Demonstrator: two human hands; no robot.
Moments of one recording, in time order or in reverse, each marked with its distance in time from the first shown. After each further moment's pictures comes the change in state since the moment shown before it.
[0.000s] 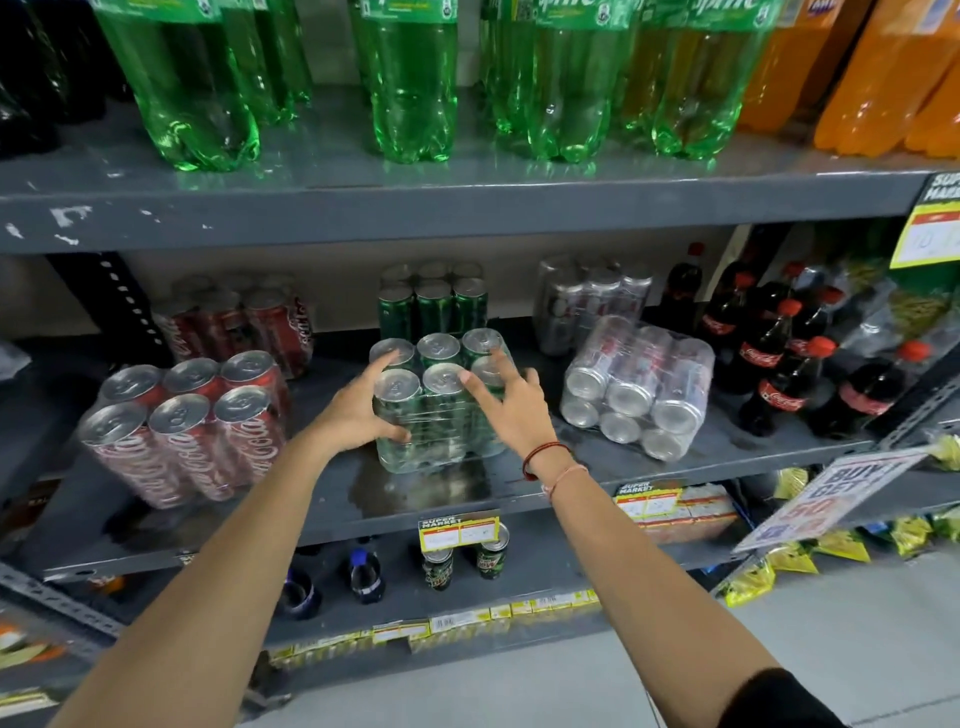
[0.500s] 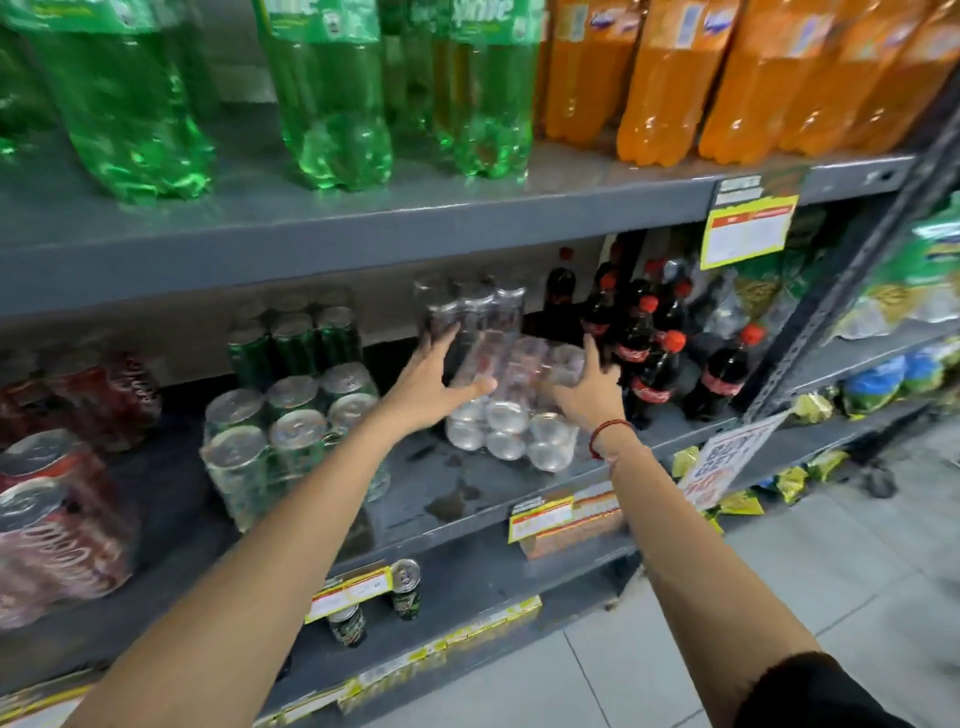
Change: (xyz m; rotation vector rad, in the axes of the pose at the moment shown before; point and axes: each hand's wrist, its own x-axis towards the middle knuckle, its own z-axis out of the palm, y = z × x) left_hand 0.062 0.173 0.113 0.000 -0.109 0.288; right_hand 0.027 0.119 -0.177 -0.066 0.237 0.363
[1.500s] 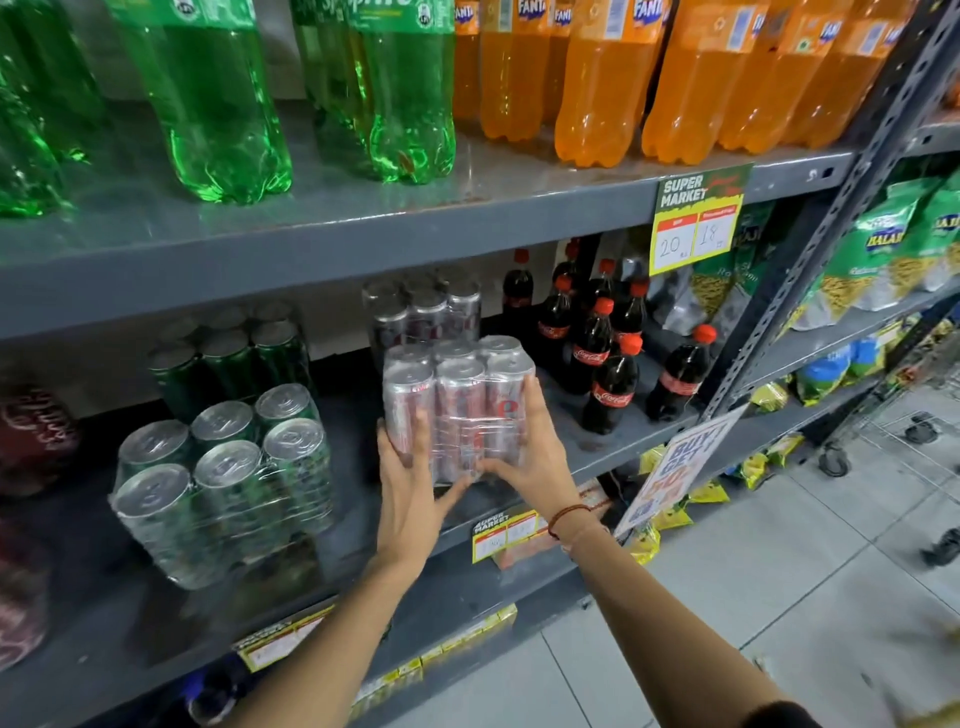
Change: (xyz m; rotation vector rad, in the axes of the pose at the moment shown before) left_hand -0.028 -0.055 0.122 0.113 0.372 0.154; right_hand -0.026 0.052 0.037 0.145 0.005 -0.459
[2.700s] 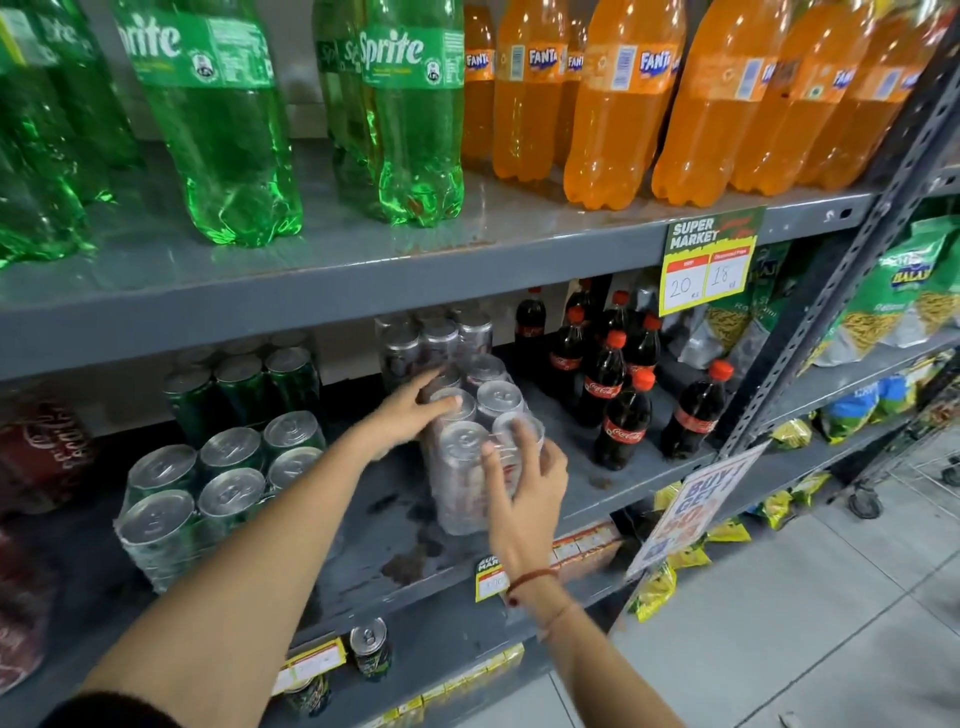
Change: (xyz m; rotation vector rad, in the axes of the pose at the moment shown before) left_hand 0.133 0.013 -0.051 -0.517 -0.420 -0.329; right_hand -0.016 -0.044 0.031 0.178 0.384 0.160
